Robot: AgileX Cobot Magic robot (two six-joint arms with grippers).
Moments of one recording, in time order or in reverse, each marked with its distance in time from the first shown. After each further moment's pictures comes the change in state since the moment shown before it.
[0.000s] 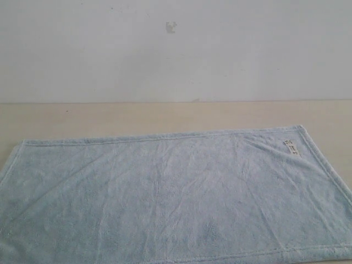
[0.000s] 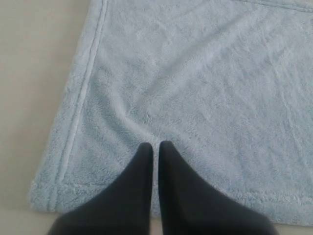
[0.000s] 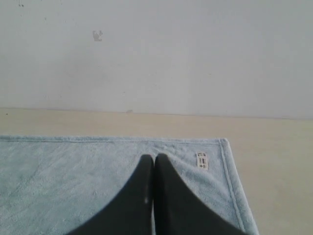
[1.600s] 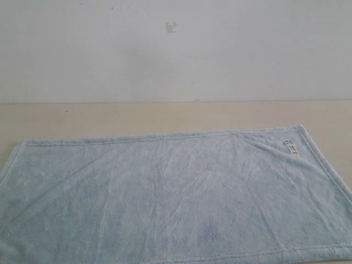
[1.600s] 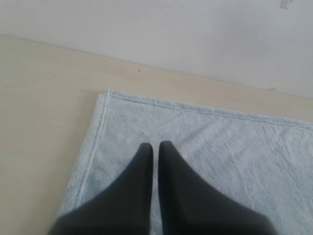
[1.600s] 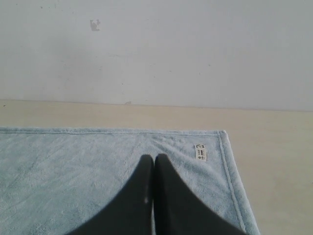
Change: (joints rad) left arm 0.000 -0.613 0.000 0.004 0.199 -0.002; right arm -0.004 -0.002 0.003 0.000 0.026 0.002
